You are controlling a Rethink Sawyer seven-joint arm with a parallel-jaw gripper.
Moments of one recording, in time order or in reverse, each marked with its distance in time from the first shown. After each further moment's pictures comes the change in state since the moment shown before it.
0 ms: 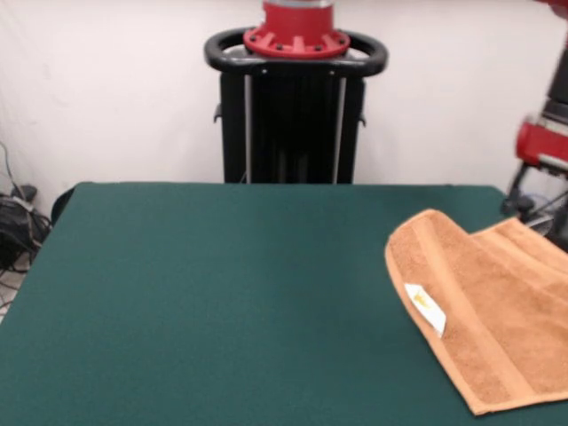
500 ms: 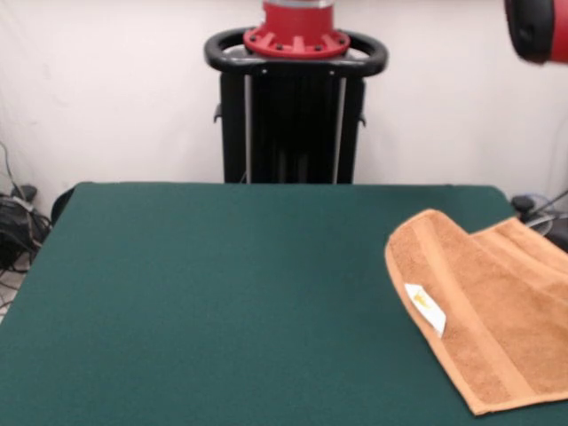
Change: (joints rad) arm -0.044 0.033 0.190 -0.049 0.170 -0.029 0.000
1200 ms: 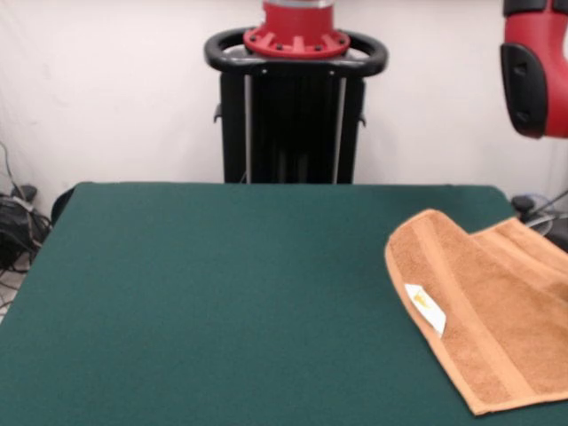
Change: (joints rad) arm -0.015 0.153 0.112 -0.064 0.016 -0.193 0.000
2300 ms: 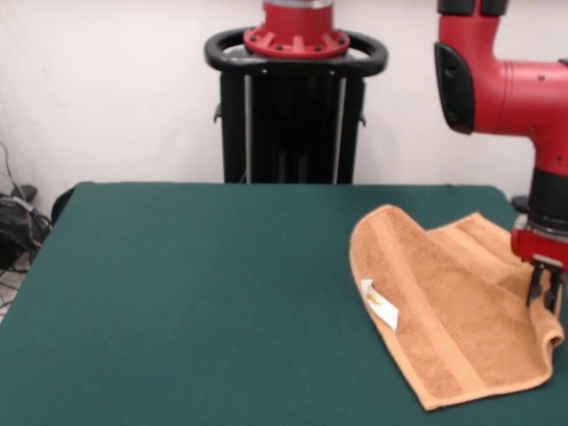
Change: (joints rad) arm -0.182 -0.087 0.143 0.191 -0.173 -0.172 0.000
